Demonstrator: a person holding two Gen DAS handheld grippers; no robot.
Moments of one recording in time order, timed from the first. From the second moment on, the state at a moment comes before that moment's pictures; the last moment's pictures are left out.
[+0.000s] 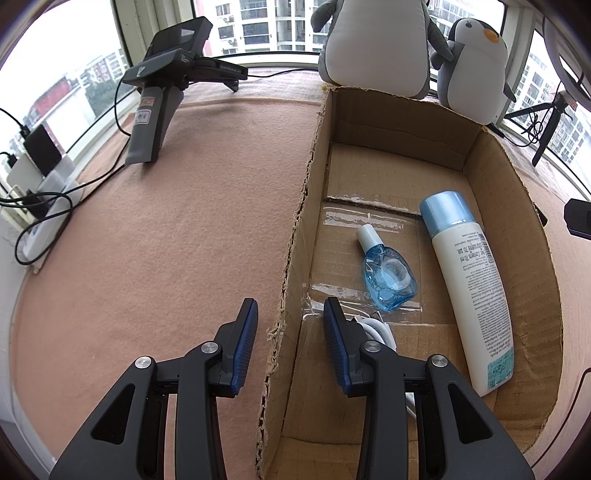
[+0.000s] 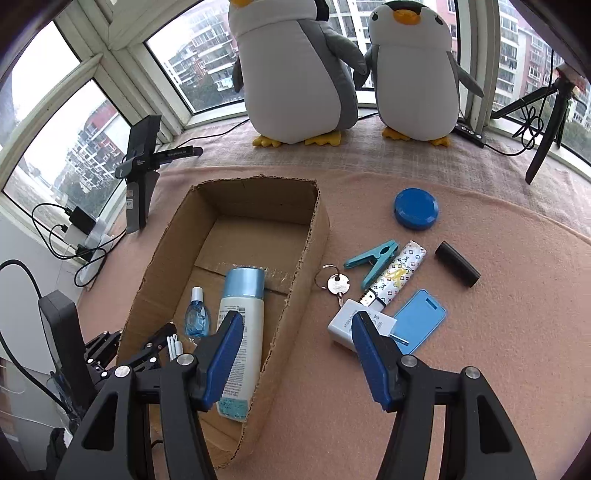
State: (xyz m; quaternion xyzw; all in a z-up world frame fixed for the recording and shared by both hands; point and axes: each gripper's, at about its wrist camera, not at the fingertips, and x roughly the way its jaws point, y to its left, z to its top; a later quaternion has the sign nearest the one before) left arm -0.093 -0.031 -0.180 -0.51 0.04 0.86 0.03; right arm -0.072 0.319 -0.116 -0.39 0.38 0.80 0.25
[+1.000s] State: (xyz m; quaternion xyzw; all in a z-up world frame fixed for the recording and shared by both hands) left arm -0.093 -0.031 -0.181 -0.51 0.04 0.86 0.02; right arm -0.092 0.340 -0.170 -0.48 0.26 0.82 0.16
